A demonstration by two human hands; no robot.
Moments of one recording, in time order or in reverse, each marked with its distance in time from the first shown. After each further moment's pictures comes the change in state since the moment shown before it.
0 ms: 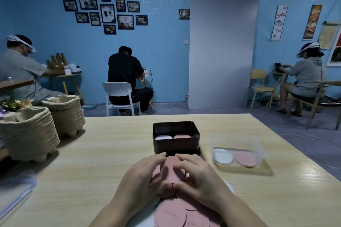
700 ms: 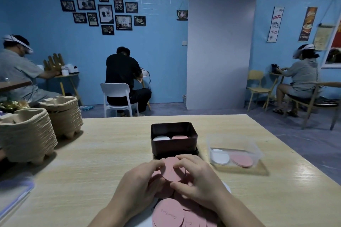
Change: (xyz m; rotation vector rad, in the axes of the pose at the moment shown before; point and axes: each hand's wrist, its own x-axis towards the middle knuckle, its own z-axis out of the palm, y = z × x) left_hand -0.008 0.006 -0.001 0.037 -0.044 -0.054; right_hand 0.000 -0.008 -0.004 -0.019 0.027 0.072
